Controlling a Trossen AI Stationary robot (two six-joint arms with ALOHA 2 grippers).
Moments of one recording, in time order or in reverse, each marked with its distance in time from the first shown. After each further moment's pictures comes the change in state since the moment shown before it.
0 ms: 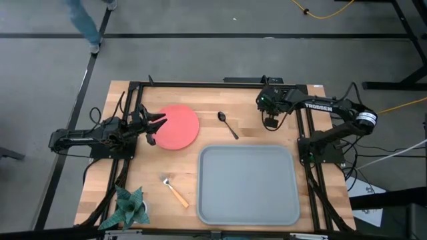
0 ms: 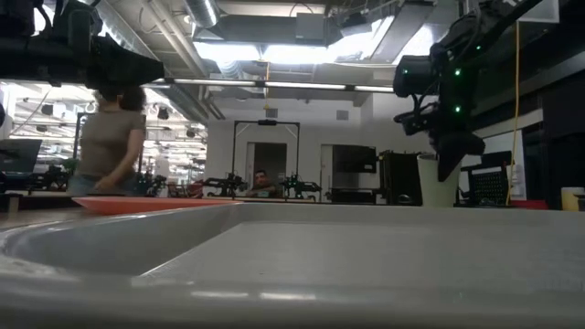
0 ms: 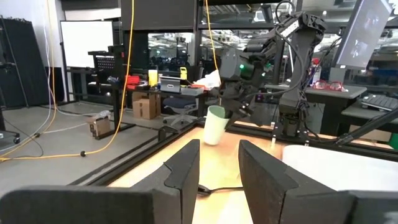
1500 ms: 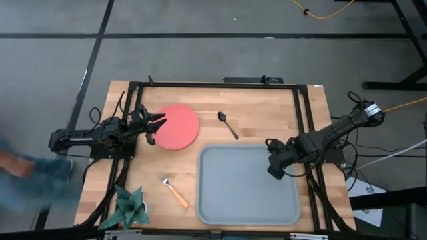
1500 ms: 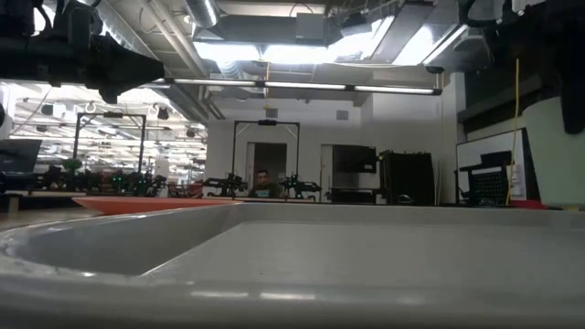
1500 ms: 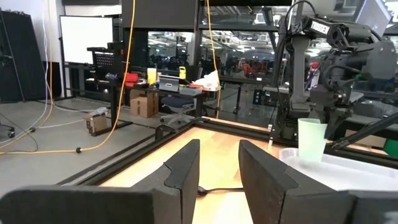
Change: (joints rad) left arm 0.000 0.000 0.000 0.002 0.000 -0.035; right arm 1.011 -0.153 0.068 -0.351 -0.251 1.476
